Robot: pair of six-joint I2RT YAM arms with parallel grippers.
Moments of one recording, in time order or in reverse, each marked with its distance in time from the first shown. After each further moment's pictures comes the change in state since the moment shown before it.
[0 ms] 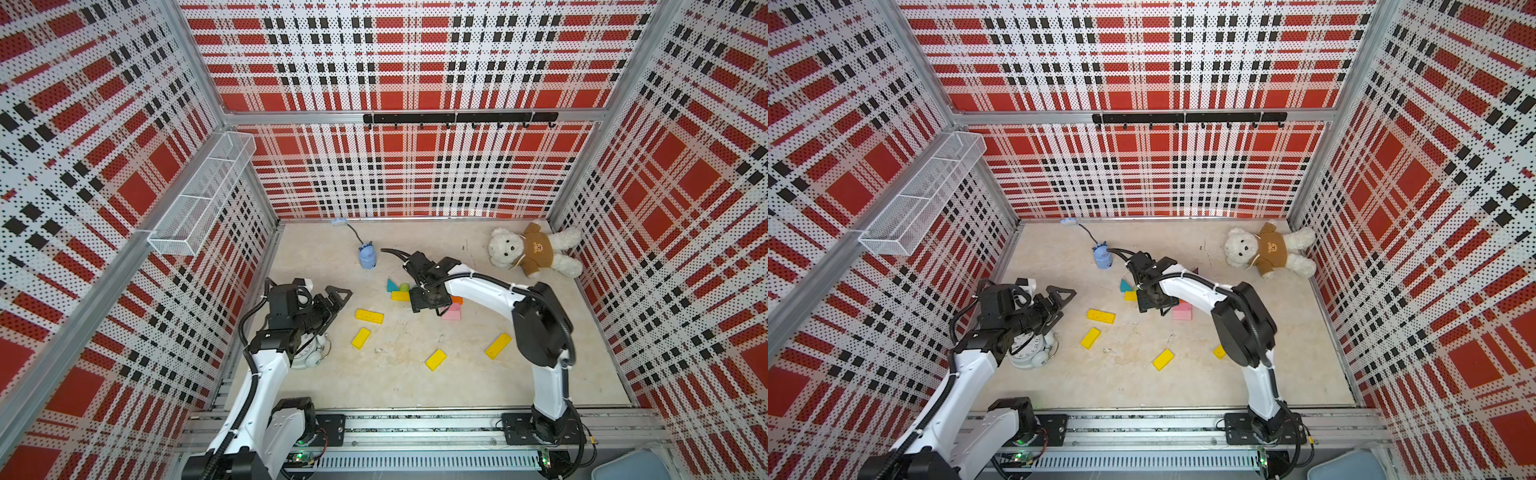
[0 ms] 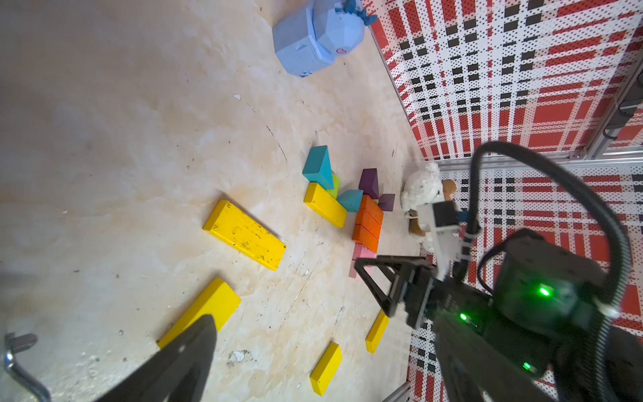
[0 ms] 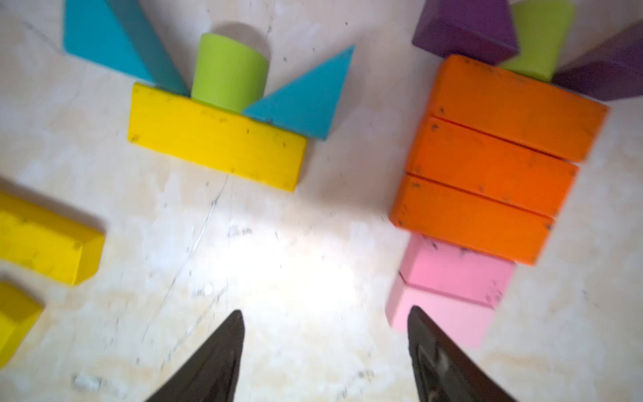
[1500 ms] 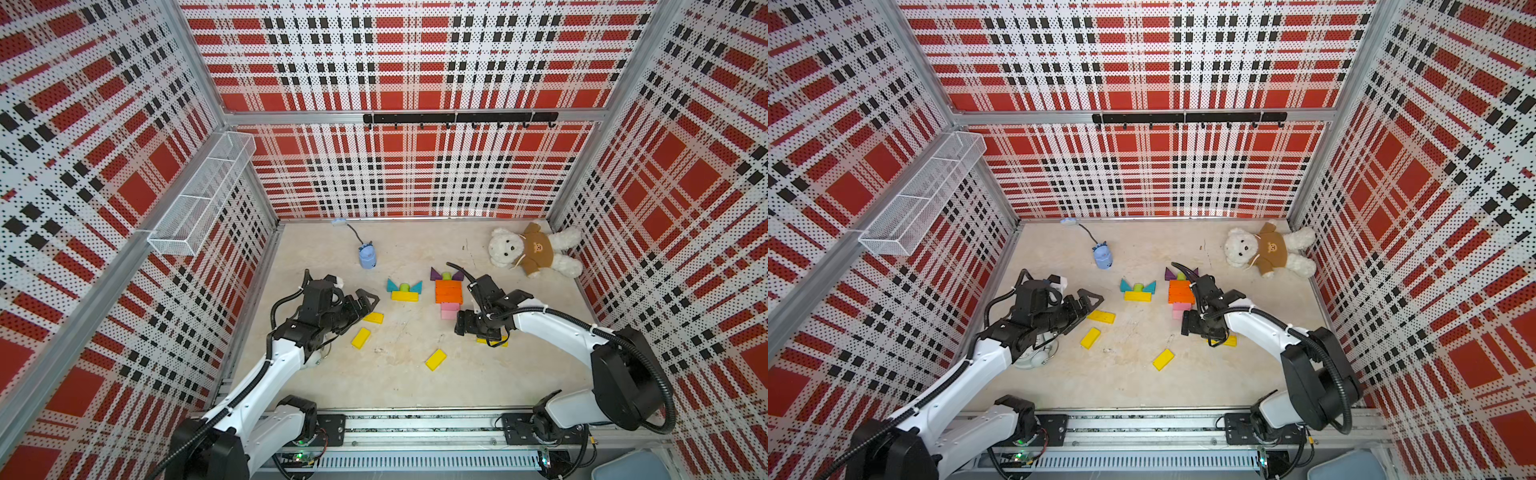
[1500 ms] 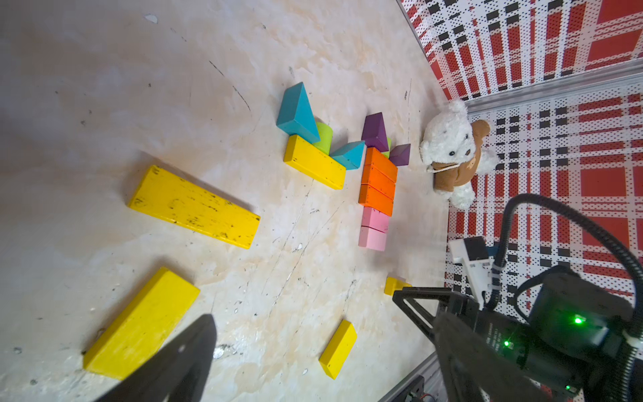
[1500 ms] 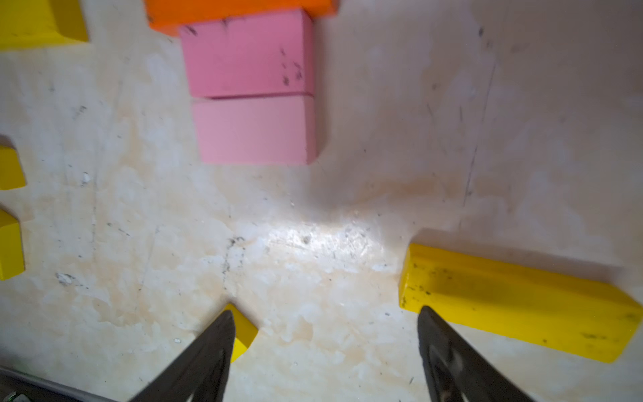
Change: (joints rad) left arm -0.306 0.108 0.044 0.056 -0.187 -0.034; right arm -0.241 -0.469 -0.626 0.199 -0.257 0.073
